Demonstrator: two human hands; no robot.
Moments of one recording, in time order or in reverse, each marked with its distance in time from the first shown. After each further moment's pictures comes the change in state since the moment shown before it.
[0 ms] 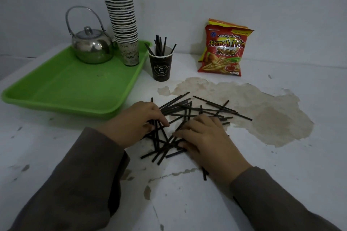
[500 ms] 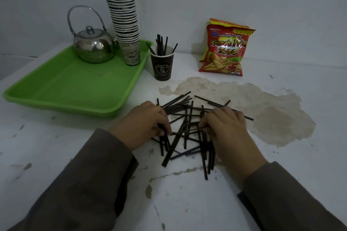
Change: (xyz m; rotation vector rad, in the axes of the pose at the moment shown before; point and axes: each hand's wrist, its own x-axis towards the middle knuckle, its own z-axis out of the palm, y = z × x) left_hand 0.007 0.007 0.008 0.067 0.000 0.039; right_hand -0.009 0.020 -0.014 0.002 0.073 0.217
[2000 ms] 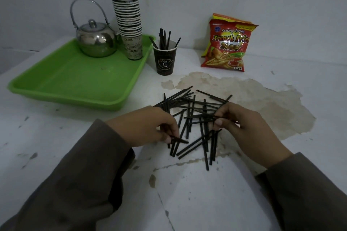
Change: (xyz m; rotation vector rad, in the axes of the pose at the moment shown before) left_hand -0.016 0.019 -0.014 -0.190 -0.248 -0.040; right_hand -0.003 0.007 -0.034 0.491 -0.129 0.165
